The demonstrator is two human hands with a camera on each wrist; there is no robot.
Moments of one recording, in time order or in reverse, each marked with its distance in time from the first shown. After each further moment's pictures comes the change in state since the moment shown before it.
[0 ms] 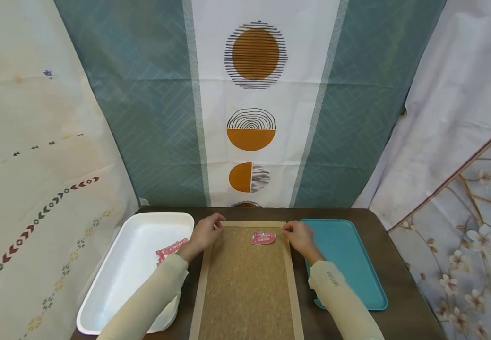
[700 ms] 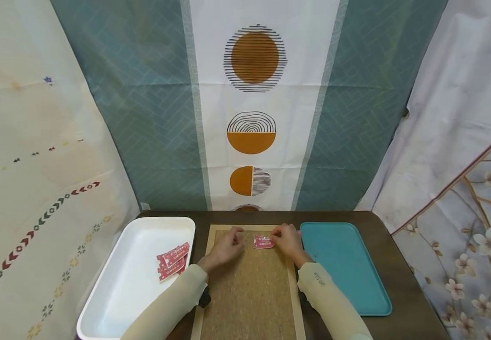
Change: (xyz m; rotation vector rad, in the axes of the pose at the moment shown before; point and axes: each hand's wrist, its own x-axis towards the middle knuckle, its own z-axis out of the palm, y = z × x) left_hand -0.005 0.005 0.062 -0.036 -0.118 0.073; right_hand 0.010 -0.021 0.038 -0.043 -0.005 -0.043
